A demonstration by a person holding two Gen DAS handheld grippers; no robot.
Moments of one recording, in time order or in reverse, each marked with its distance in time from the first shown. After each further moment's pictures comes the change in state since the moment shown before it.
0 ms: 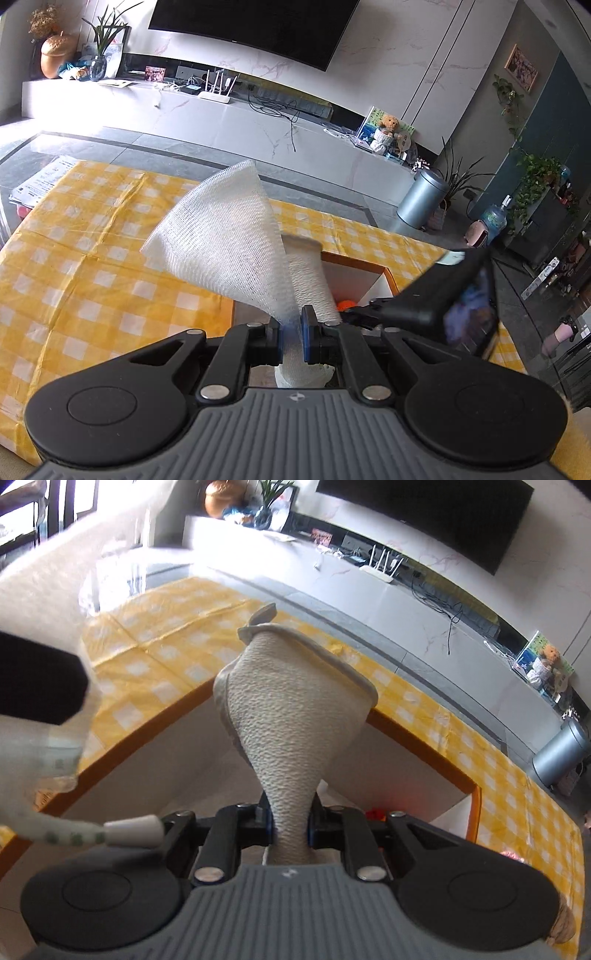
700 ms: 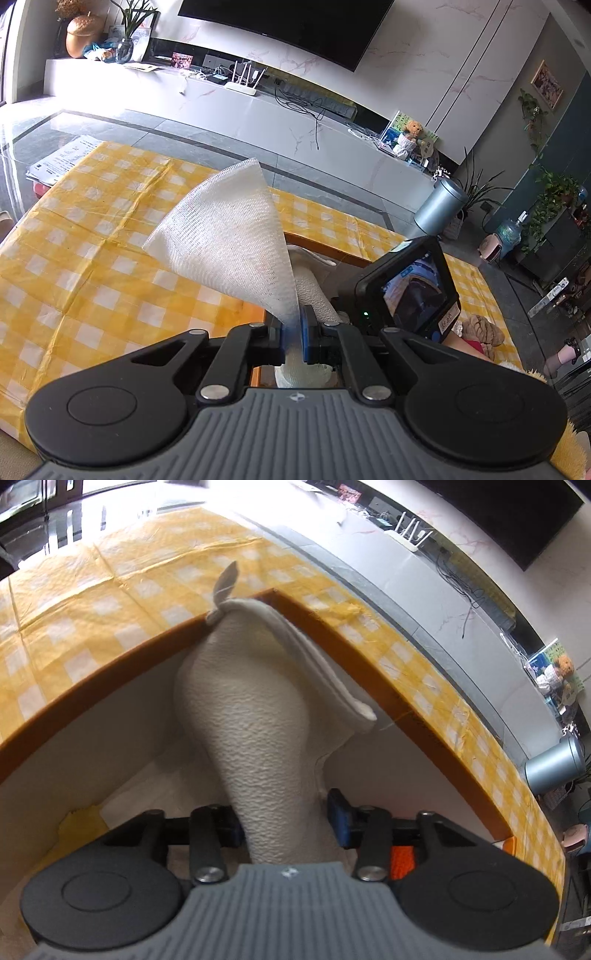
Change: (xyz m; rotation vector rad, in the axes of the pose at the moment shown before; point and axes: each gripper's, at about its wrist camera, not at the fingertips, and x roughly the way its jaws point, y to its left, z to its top) left arm 0.004 0.026 0.007 -0.084 0.013 0.049; right arm 0.052 -0.007 0.020 -0.079 0.125 -0.037
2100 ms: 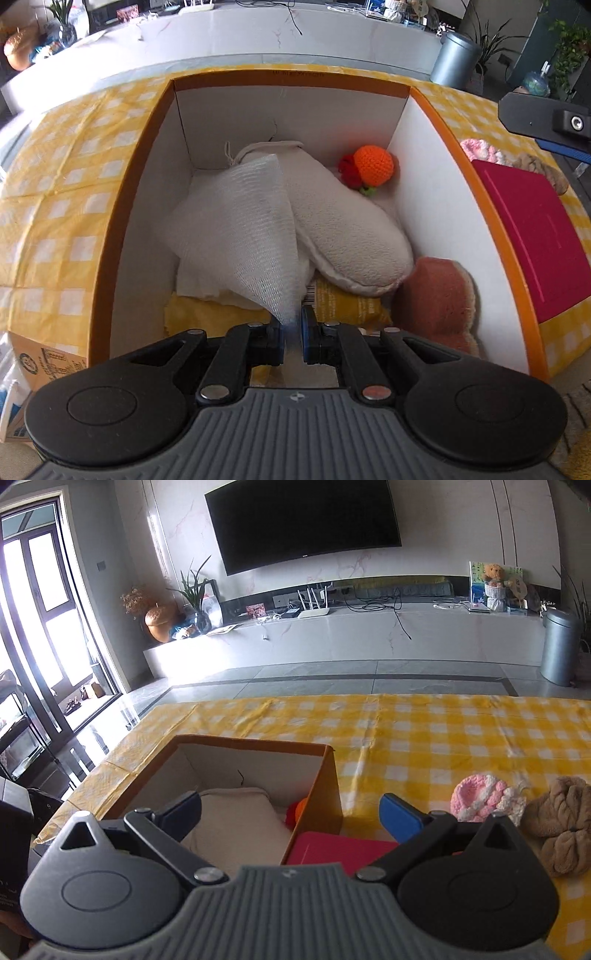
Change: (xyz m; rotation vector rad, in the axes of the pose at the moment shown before) left arm 0.113 -0.078 -0.080 0.317 0.326 0.218; right arm -0.132 -0.125 -0.144 0.619 -0.390 0.211
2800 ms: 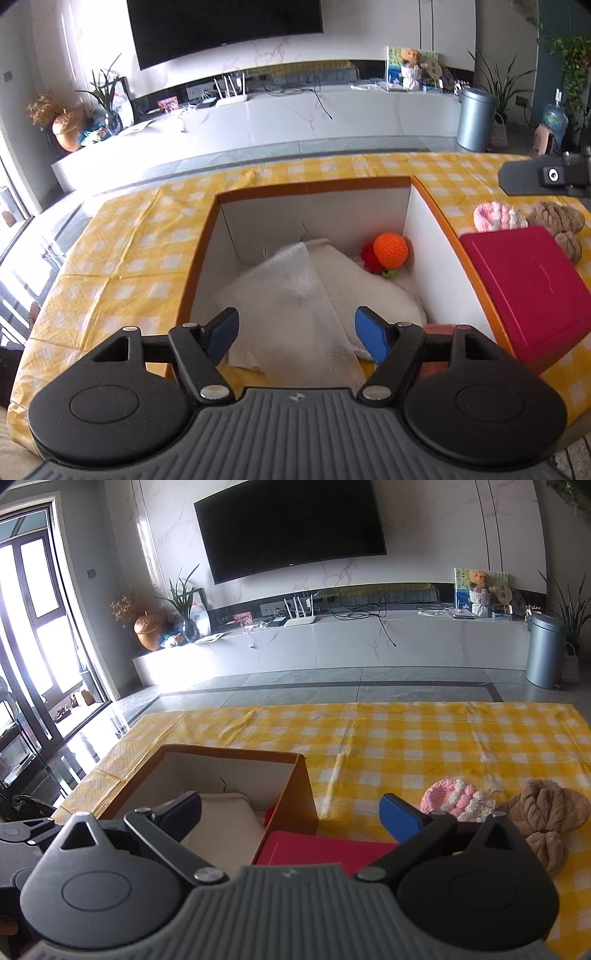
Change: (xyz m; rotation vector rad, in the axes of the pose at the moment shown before) left arm -0.055 -0.021 0.004 0.017 -0.297 0.157; right arm -0.031 -0.020 0.005 0.014 -0.039 -0.036
